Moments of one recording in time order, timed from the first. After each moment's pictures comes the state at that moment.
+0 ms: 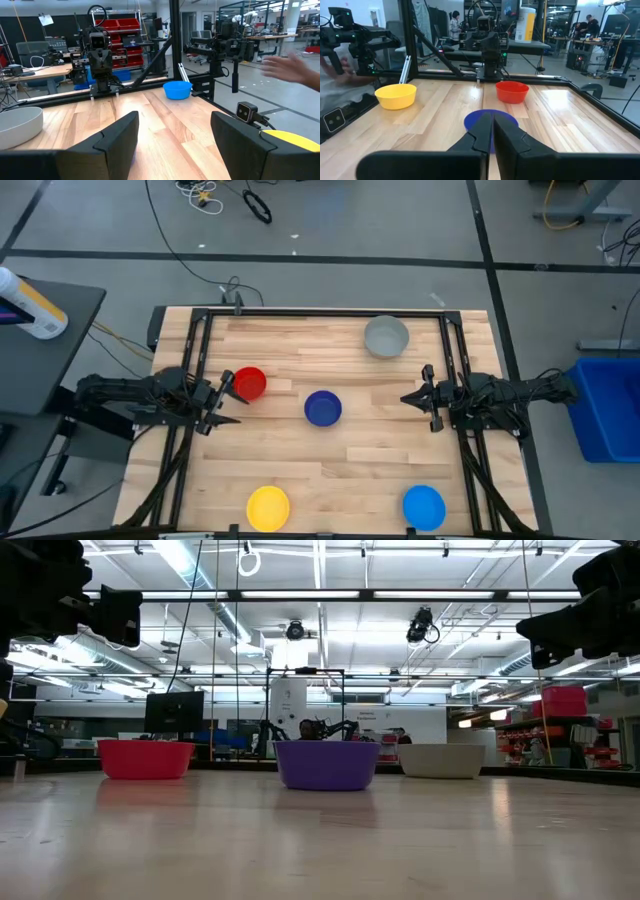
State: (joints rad) left arm -0.04 0.02 0.01 0.07 0.28 0.05; right arm 0.14 0.05 0.01 0.02 0.07 -0.04
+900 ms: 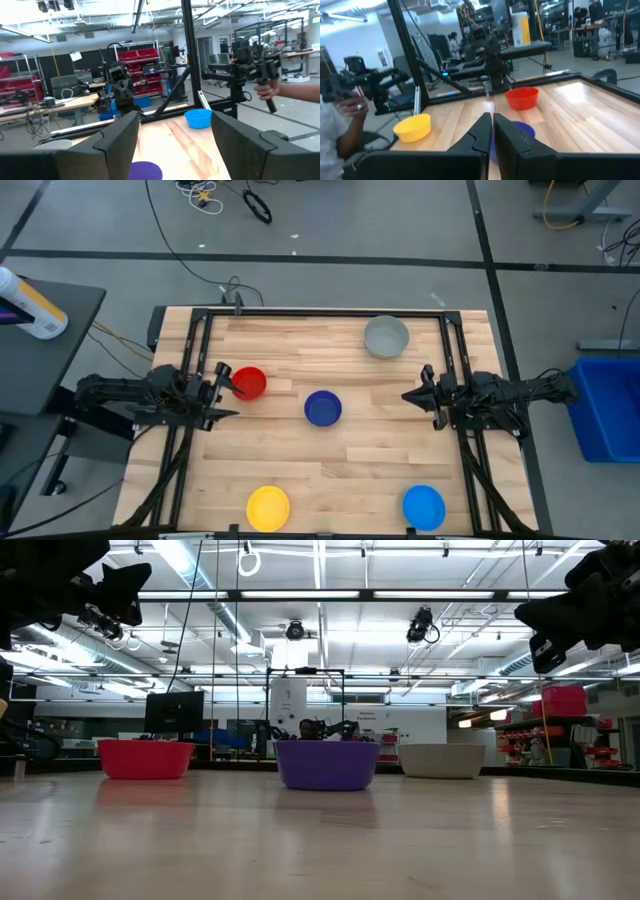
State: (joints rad) left arm -0.04 0.02 0.01 0.24 0.19 0.10; right arm 0.14 0.05 0.01 0.11 0.08 0.21
